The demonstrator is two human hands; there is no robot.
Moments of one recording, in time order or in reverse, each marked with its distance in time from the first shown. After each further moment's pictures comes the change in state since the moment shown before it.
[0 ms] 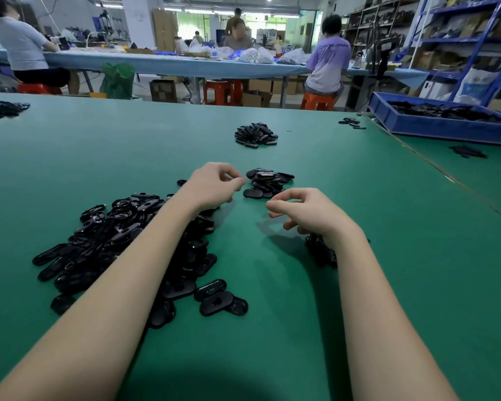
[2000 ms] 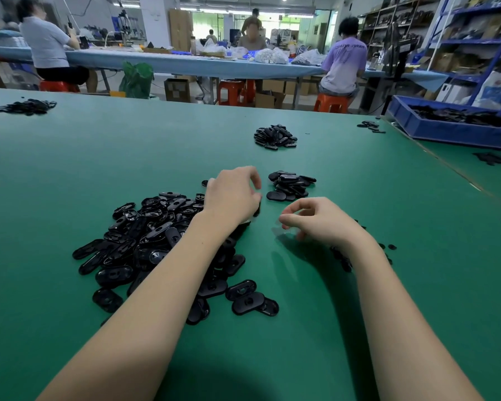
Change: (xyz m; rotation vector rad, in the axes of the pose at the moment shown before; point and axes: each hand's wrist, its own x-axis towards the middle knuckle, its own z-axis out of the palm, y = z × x) left_hand -0.021 0.004 0.000 0.382 0.198 0.049; right_hand 0.006 0.000 0.022 -0.178 -0.048 -0.087
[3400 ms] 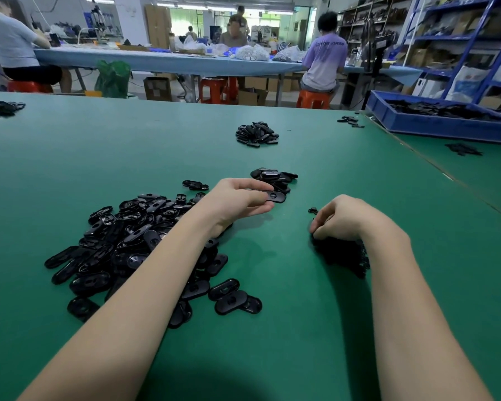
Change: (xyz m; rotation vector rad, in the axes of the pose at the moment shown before) left_hand -0.004 0.011 0.015 -1.148 -0.444 -0.273; right_hand -0.015 0.019 -0.053 -0.467 0.048 0.287
